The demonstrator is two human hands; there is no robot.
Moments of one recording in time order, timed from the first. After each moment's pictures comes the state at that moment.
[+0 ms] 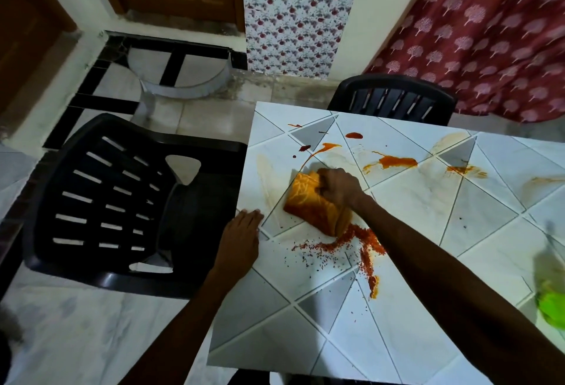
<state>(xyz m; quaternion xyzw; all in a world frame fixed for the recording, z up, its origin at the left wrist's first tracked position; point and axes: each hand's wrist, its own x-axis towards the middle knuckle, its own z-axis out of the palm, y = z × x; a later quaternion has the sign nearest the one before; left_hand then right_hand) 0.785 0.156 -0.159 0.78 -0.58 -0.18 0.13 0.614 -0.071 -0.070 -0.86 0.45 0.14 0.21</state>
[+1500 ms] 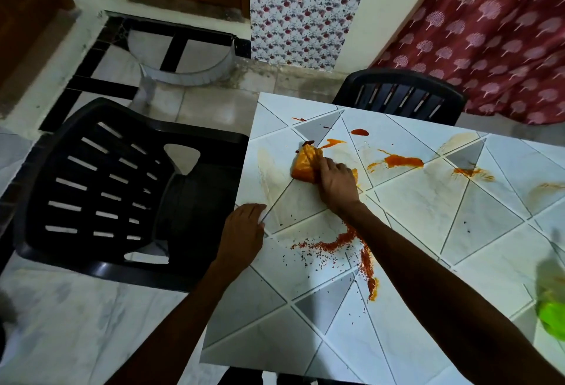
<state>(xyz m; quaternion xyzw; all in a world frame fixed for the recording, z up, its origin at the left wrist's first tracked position) 0.778 0.144 -0.153 0.78 -0.55 -0.17 0.23 0.616 -0.069 -0.129 -0.89 0.44 0.04 0.07</state>
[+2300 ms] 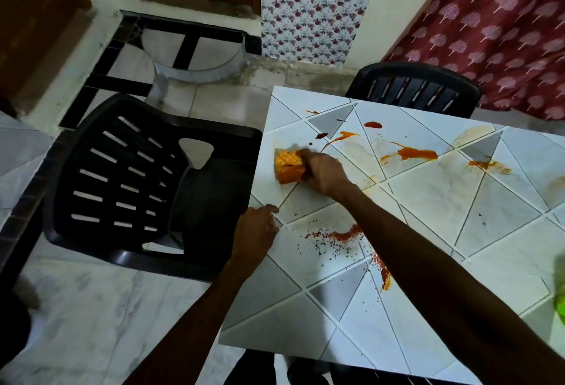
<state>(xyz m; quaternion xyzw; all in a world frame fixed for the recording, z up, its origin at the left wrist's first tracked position) 0.774 0.164 -0.133 0.80 -0.48 -0.24 0.26 0.674 -0.043 -0.085 -0.89 0.39 0.07 0.21</state>
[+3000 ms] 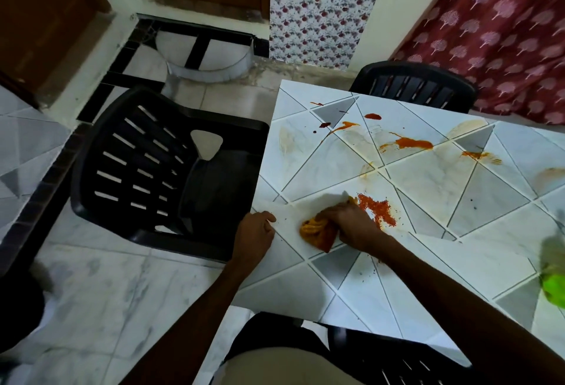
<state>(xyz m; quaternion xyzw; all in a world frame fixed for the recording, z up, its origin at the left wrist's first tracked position) 0.752 0.235 -0.133 0.81 -0.42 -0.27 0.30 0.546 0.071 -0.079 -0.94 0.25 0.12 0.20</state>
